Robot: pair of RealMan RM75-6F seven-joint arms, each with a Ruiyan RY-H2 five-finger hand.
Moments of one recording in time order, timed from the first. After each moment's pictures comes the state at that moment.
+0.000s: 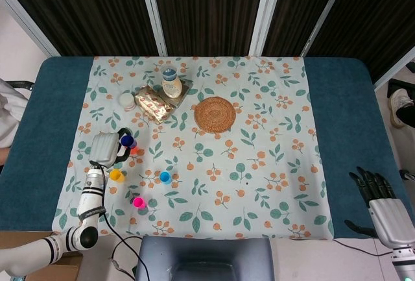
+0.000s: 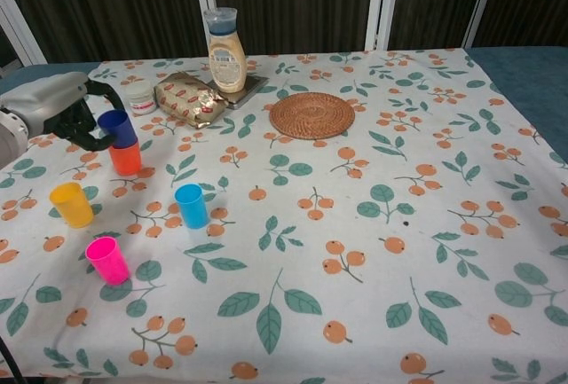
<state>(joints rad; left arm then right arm) -0.65 -1.62 -0.29 -1.29 0.96 1.08 0.36 0.02 -1.03 -0.05 -1.63 -1.63 1.48 0.03</state>
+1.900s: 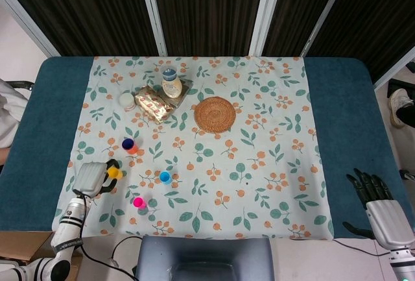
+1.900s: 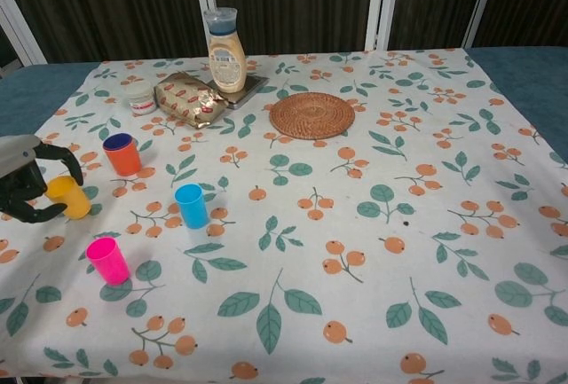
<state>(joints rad) -0.48 -1.48 -0.10 -1.43 1.14 1.11 0.26 0.01 -1.04 -0.06 -1.63 -1.64 1.48 0.02</state>
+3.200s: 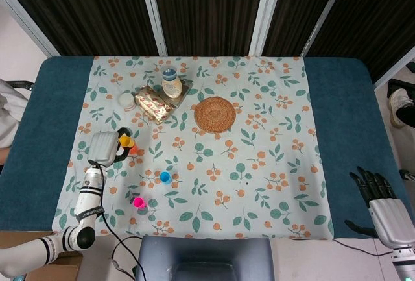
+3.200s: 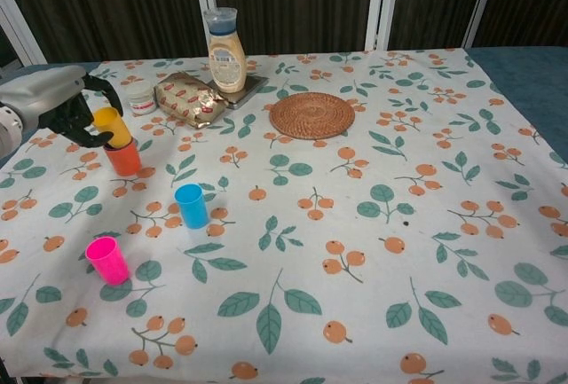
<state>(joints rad) -0.65 -1.59 -0.28 -1.33 0.98 1.08 0.37 0.02 -1.03 -0.05 -1.63 -1.63 1.48 0.03</state>
